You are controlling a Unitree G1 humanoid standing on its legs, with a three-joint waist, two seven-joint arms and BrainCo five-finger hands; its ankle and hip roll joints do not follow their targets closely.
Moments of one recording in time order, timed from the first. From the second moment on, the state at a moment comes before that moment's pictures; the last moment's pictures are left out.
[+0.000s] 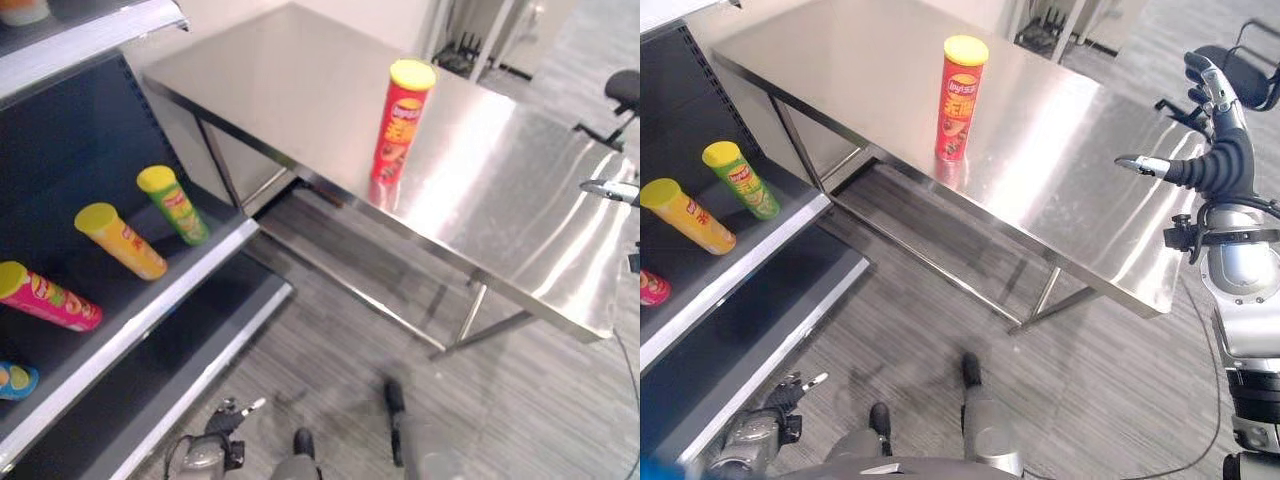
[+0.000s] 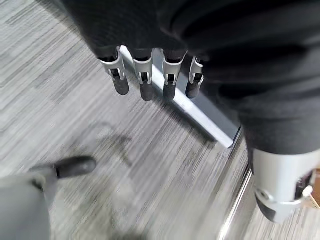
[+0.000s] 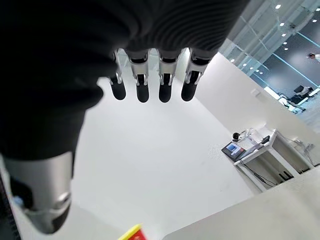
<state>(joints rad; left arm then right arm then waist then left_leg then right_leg) -0.03 0.30 -0.04 1.05 -0.23 -0.08 0.03 -0.10 -0.91 -0.28 -0.11 0.15 -0.23 -0.17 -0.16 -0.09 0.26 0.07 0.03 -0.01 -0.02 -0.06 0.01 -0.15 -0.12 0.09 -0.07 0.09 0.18</state>
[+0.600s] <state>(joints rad) -0.03 0.22 -0.05 1.02 -0.21 -0.08 0.04 -0.03 -0.97 -0.43 -0.11 0.16 -0.23 -0.16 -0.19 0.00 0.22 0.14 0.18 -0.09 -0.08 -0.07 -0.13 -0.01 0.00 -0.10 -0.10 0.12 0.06</state>
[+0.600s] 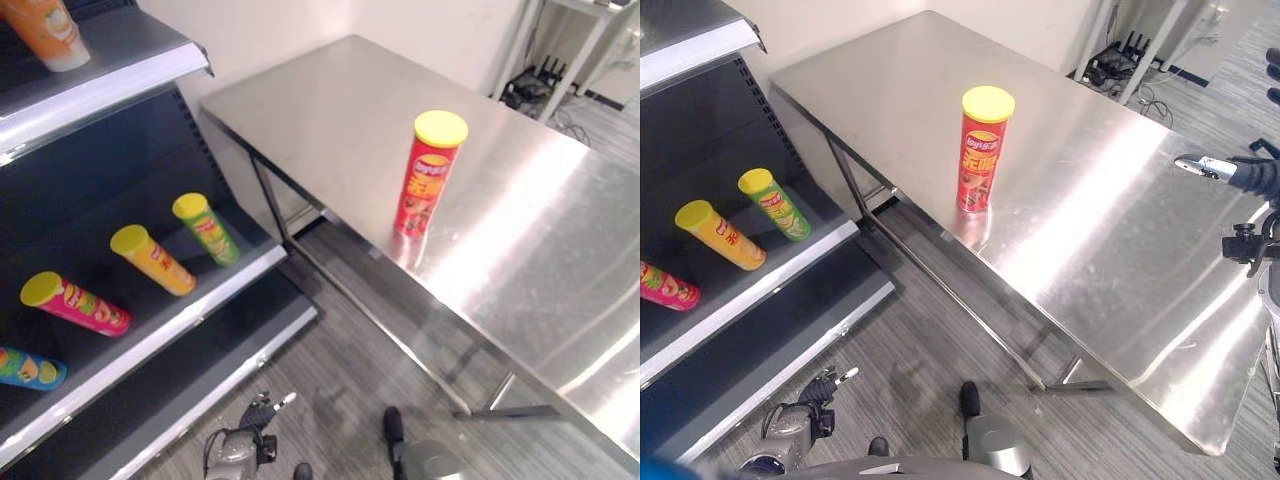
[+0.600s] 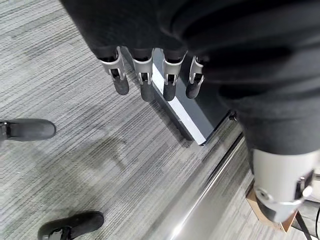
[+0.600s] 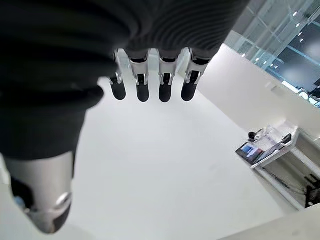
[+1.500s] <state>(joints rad) 0.24 0.26 -0.07 0.85 -0.10 -0.08 -0.01 -0.03 -0.97 -0.35 0.08 0.11 -0.19 -0.17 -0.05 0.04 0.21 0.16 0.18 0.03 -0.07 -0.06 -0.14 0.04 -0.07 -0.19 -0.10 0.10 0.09</state>
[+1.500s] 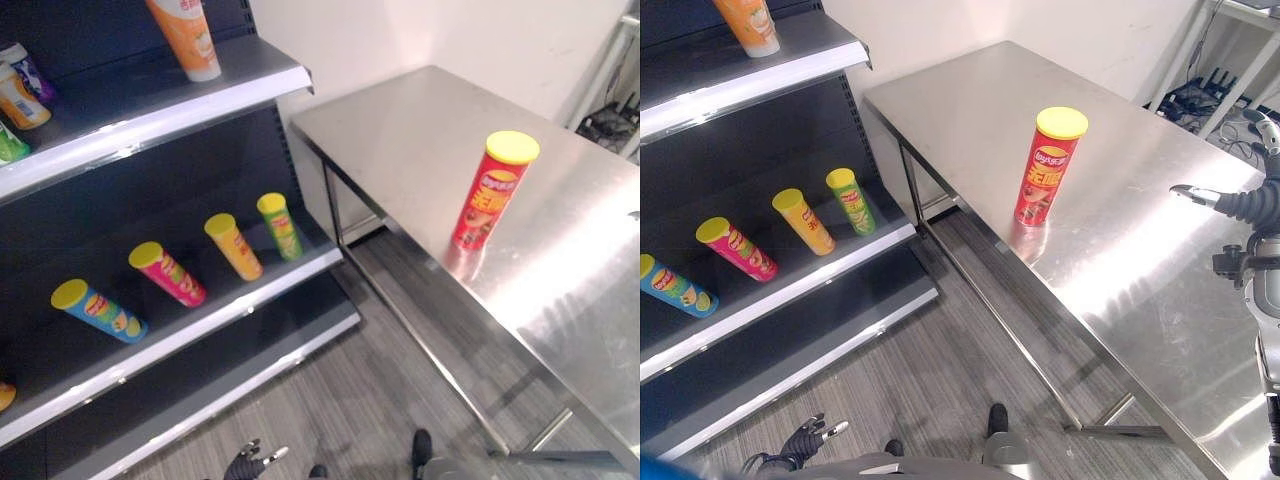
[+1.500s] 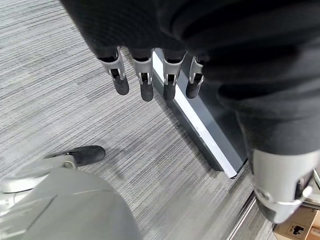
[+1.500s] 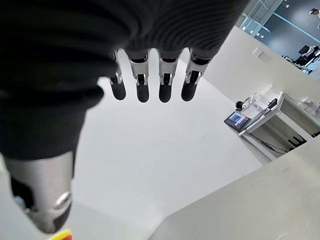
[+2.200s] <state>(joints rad) 0.24 0.26 -0.08 0.75 -0.12 -0.08 -0.05 -0.22 -1.03 -0.17 0.14 0.32 -0.19 -0.01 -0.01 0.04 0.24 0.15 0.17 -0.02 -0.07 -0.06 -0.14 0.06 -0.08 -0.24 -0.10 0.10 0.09</state>
